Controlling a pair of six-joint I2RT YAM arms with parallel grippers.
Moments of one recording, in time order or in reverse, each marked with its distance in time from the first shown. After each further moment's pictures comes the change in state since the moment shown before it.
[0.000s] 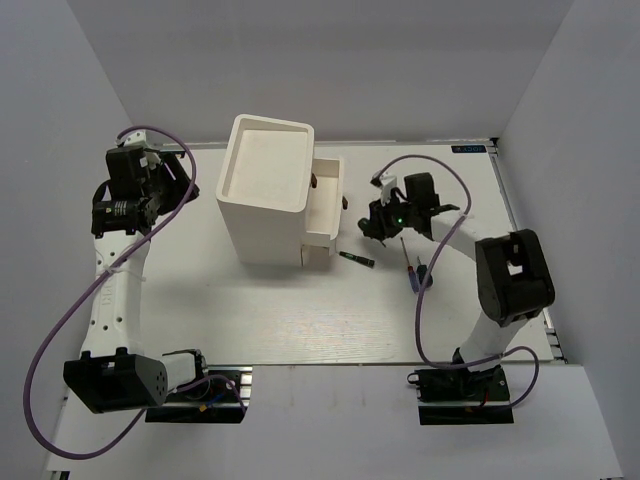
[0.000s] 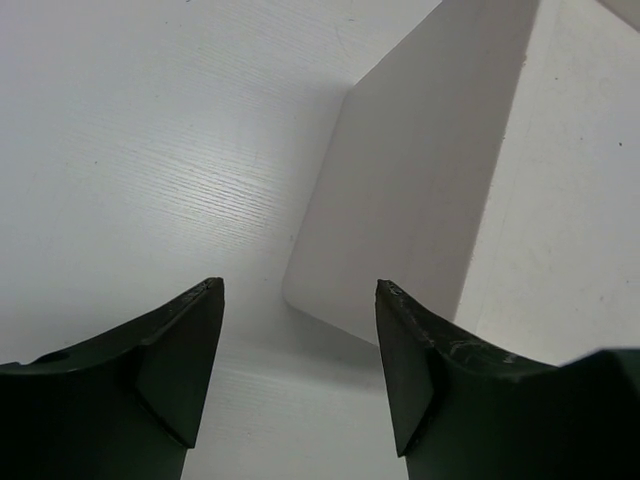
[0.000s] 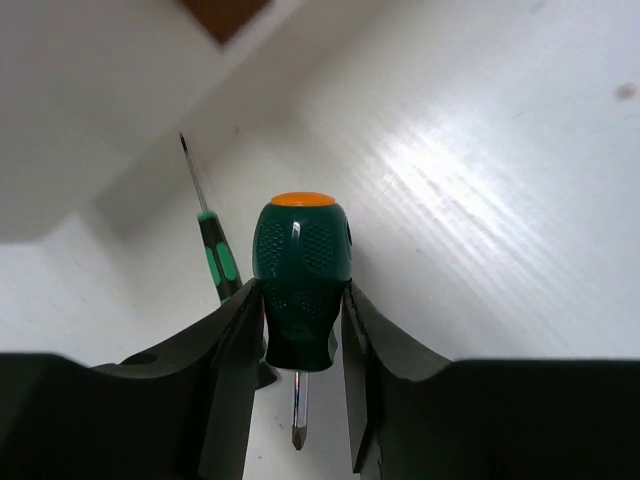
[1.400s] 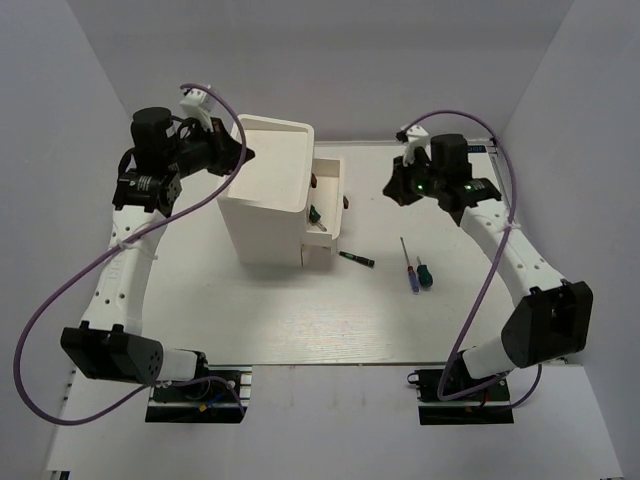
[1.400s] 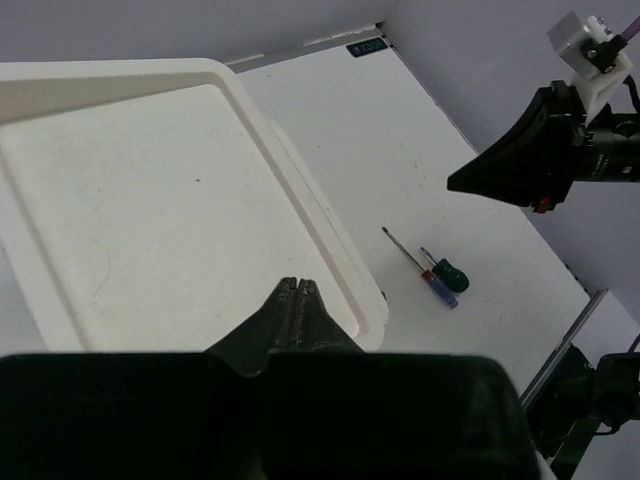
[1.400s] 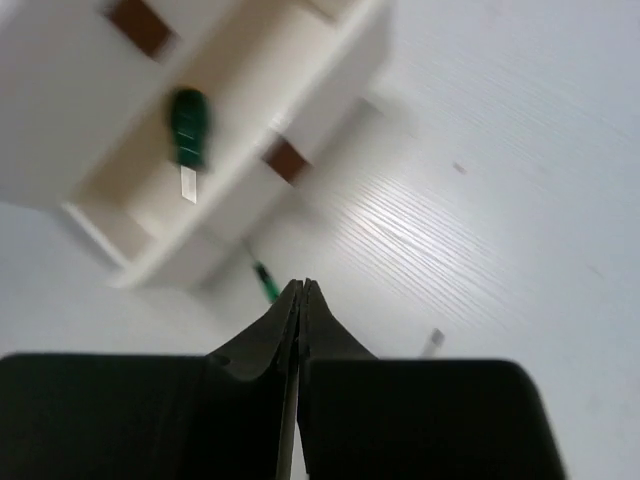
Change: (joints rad) left arm -0.195 0.130 0.185 0.267 0.559 0.141; right arm 0.014 -0.263 0.322 -0.332 0.116 0.204
